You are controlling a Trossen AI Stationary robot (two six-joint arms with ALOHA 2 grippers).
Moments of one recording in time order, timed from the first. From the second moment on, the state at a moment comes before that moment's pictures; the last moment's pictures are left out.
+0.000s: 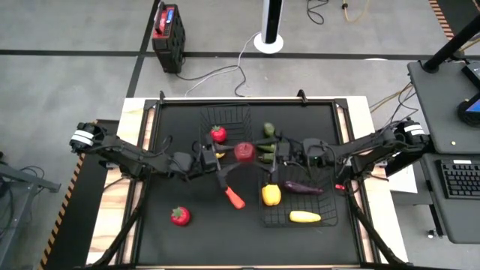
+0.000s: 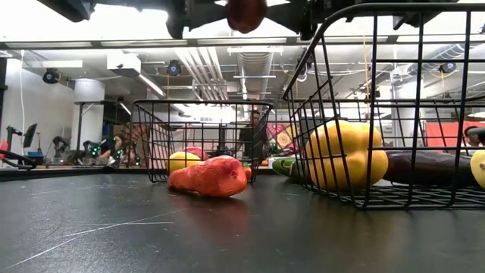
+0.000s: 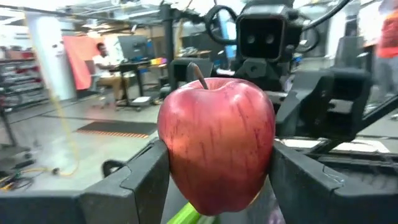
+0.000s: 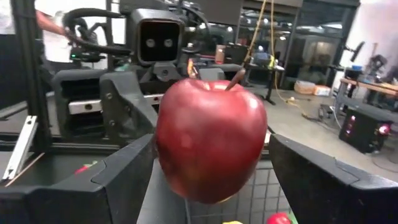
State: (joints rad) left arm -0.24 1.41 0.71 0.78 -0.56 0.09; right arm 0.10 1.38 0.72 0.74 0.19 -0.13
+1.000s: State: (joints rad) left arm -0.13 1.39 0.75 0.43 -0.91 -0.04; right arm 0.05 1.38 0.72 0.61 0.34 0.02
